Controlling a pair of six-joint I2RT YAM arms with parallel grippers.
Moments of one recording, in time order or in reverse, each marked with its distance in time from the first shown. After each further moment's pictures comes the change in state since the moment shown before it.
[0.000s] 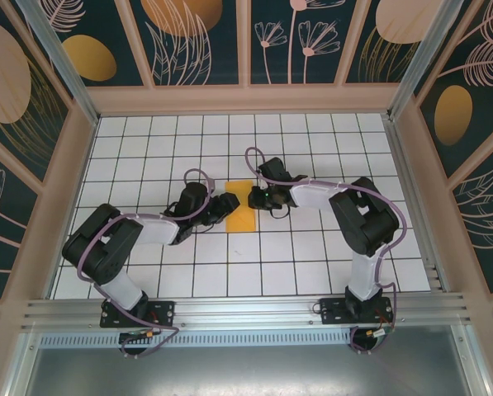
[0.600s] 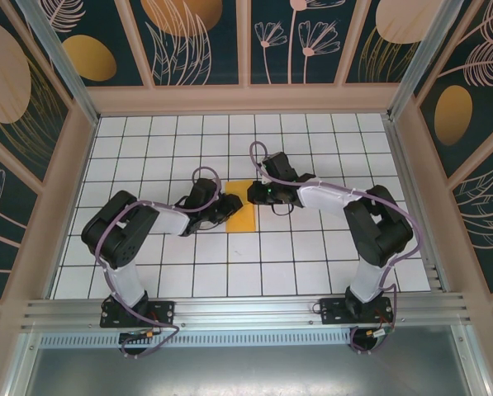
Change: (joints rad) left arm -0.005 0.156 0.117 -0.068 -0.008 -0.005; right arm 0.000 -0.119 -0.029 0.004 -0.031 -0.018
